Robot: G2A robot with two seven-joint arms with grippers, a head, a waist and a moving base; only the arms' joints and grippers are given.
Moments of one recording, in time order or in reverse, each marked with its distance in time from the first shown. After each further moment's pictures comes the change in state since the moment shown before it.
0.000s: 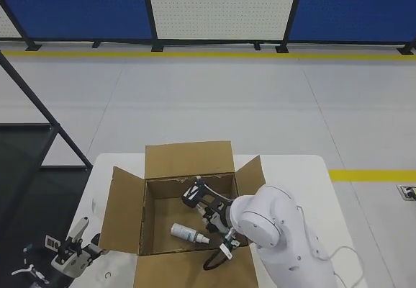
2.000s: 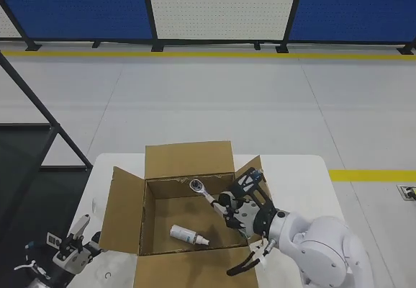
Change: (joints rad) left arm -0.035 0.012 0.011 0.039 0.006 0.009 -0.007; right arm -0.297 0.091 0.237 -0.341 0.211 0.059 -0.359
